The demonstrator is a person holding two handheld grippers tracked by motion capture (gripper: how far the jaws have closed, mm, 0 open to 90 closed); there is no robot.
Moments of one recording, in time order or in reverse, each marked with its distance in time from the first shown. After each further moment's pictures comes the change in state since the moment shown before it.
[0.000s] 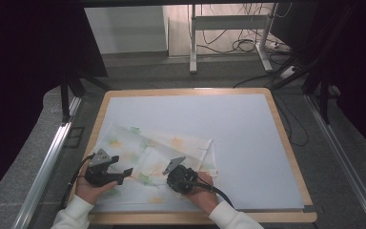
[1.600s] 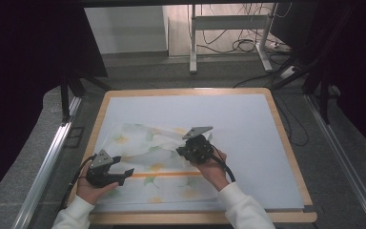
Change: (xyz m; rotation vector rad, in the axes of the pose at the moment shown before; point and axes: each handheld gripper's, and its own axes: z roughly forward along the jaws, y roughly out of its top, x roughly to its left) left arm -0.004 -0.001 0.001 -0.011 -0.002 0.030; right arm -0.076 0.017 -0.048 -0.251 -0.042 0.196
